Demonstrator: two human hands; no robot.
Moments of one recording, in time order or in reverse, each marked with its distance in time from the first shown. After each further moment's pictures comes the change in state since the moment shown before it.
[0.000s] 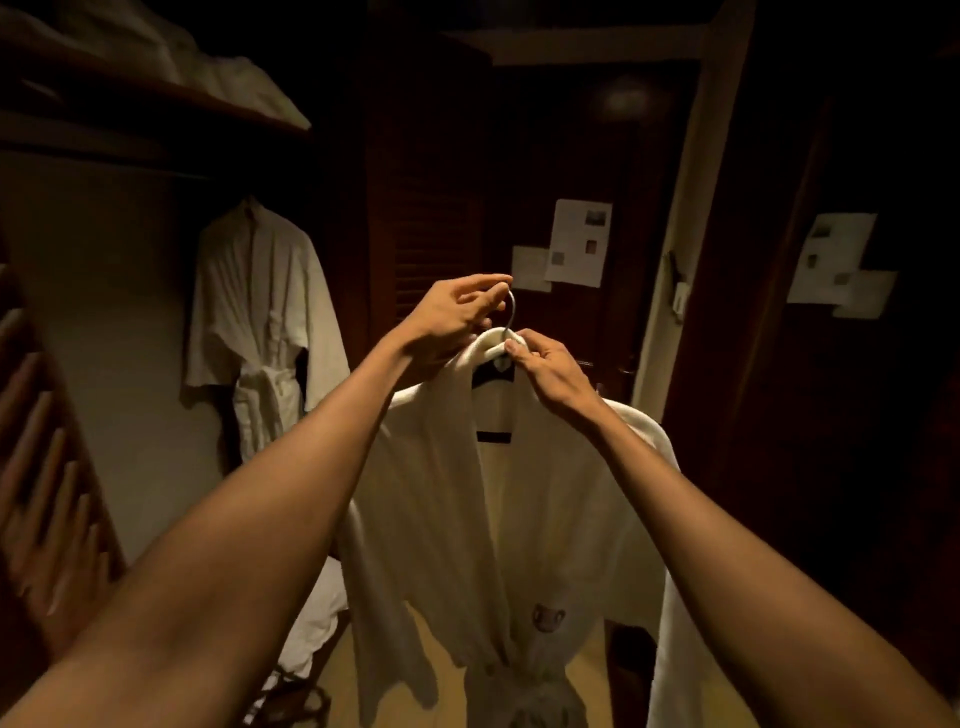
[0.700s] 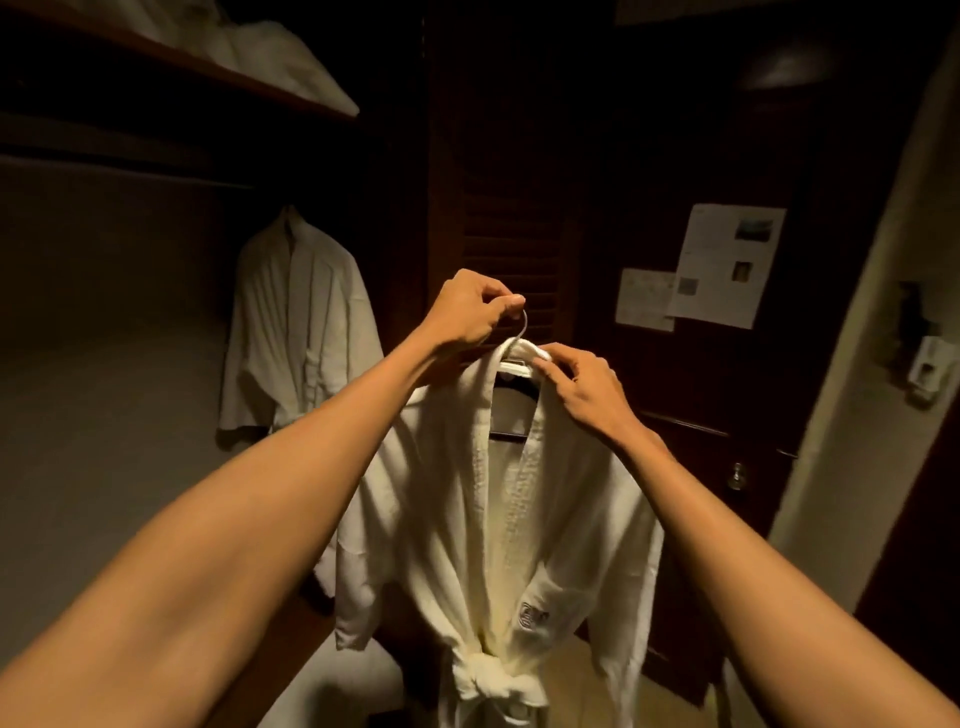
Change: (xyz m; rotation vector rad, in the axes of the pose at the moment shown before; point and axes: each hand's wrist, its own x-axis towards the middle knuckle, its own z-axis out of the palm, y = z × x) left_hand 0.292 -0.191 -0.135 0.576 0.306 0.055; right_hand 0.329 0.133 0.115 -0.115 0.011 -0.224
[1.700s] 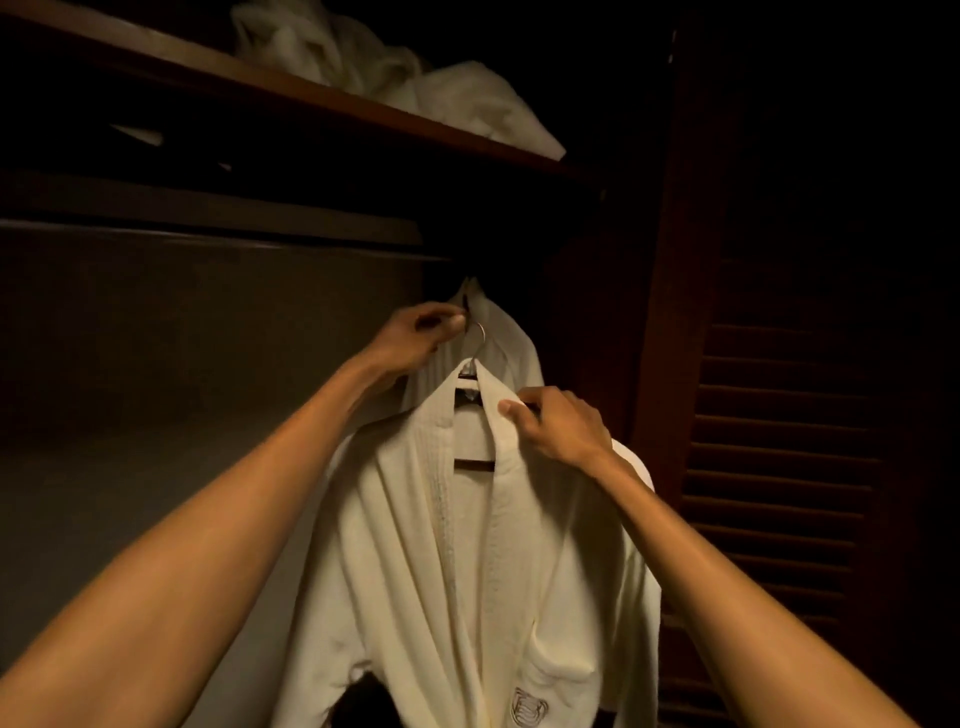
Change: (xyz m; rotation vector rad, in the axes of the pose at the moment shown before) left_hand 0.126 -0.285 -0.202 0.028 0.326 -0.351; right_hand 0.318 -0.072 0.268 0.043 -0.275 -0.356
